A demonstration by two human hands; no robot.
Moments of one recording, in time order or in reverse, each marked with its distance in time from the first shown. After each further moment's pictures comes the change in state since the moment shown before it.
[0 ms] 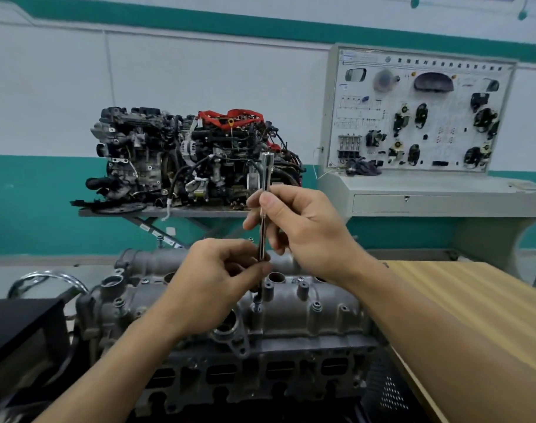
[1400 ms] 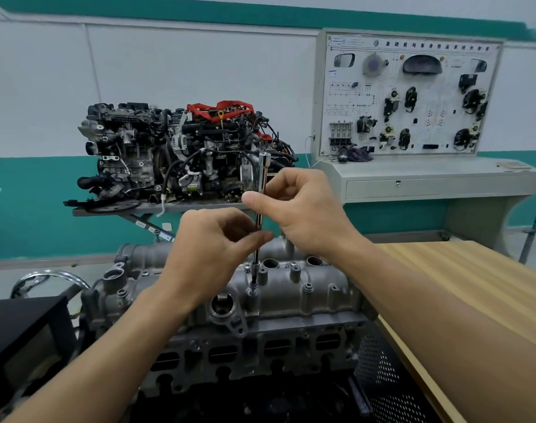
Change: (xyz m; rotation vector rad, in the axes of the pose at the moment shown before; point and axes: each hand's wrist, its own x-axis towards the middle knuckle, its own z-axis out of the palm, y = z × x) left_hand 0.012 0.019 0.000 0.166 0.240 0.100; right_hand -0.005 -0.010 -0.006 -0.229 0.242 0.074
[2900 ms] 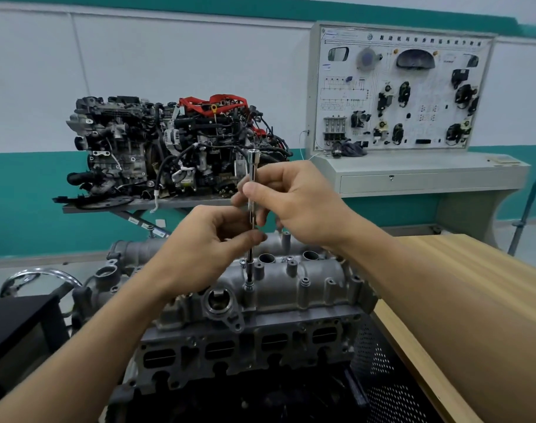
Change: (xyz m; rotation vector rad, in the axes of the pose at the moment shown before) left_hand 0.003 0.004 -0.013 -0.248 -0.335 -0.143; right_hand 0.004 -0.012 -0.003 0.037 -0.215 -0.024
